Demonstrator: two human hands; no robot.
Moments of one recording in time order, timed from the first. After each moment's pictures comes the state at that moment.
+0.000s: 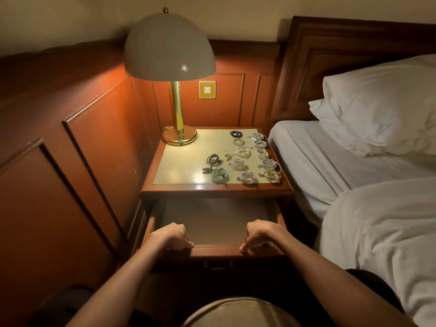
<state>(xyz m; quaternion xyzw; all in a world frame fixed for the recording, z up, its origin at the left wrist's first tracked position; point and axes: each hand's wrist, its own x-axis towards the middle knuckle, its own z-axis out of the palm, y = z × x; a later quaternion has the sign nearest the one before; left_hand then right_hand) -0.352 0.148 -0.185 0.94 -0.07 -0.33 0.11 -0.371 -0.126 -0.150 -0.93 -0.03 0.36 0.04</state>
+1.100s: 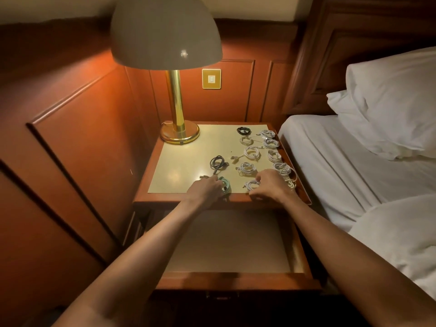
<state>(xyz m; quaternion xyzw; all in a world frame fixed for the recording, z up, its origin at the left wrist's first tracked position) -0.218 0.069 -0.140 0.97 -0.25 0.01 0.02 -0.222 -0.148 -0.118 -0.99 0.00 0.04 0.14</state>
